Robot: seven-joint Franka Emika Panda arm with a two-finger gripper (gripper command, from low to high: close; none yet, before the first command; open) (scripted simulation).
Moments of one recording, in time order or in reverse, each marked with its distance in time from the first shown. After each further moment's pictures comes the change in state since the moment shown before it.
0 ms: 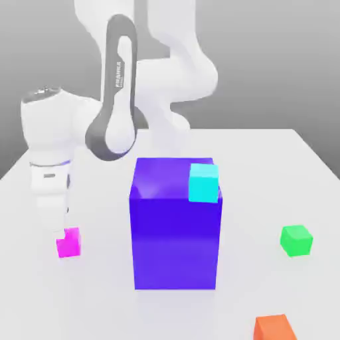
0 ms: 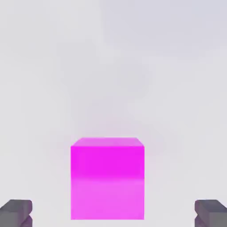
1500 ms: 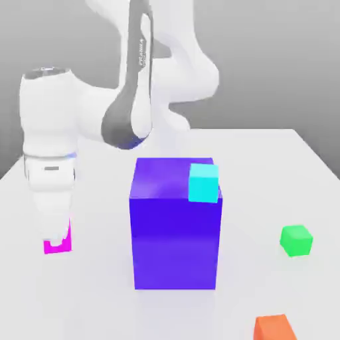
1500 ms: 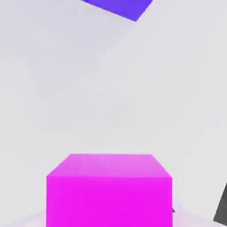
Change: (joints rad) arm 0.221 -0.153 0.215 0.176 -0.341 -0.063 0.372
